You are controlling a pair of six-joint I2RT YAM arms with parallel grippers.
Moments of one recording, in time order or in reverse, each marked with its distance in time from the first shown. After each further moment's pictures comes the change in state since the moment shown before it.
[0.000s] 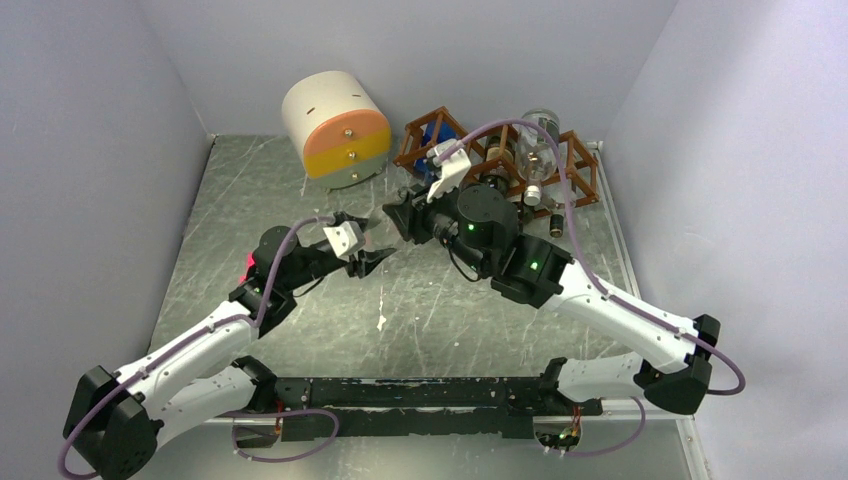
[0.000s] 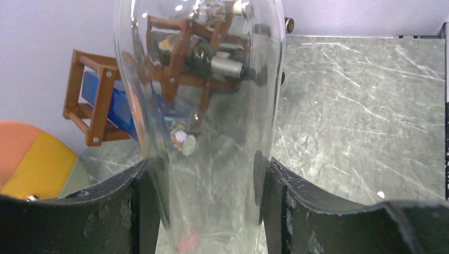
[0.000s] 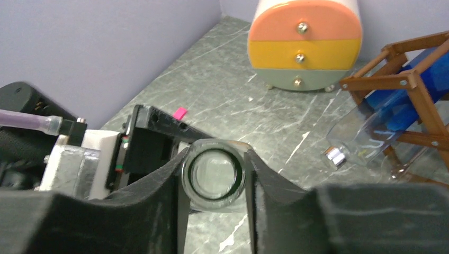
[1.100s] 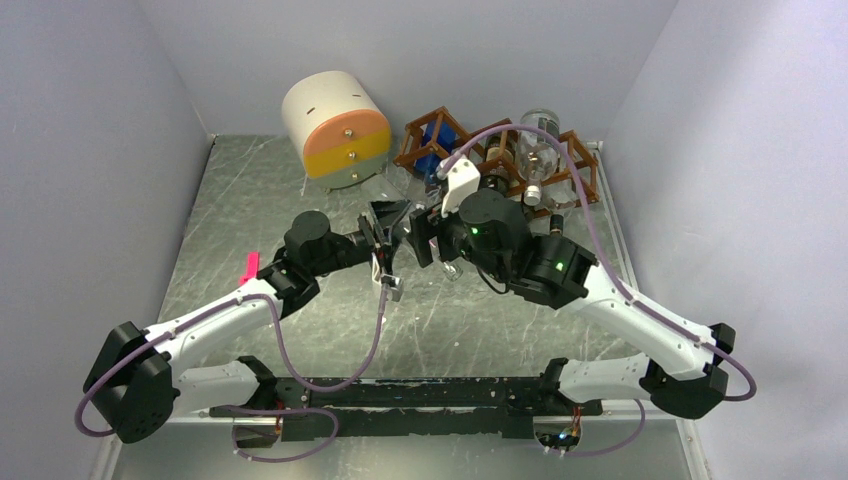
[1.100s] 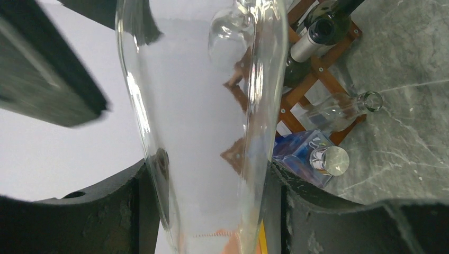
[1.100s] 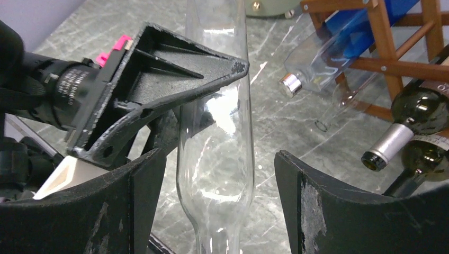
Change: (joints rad) left arm -0.090 0.203 0.123 0.008 0.040 1.228; right arm 0.002 -0.025 0.080 -0.402 0.068 -0.013
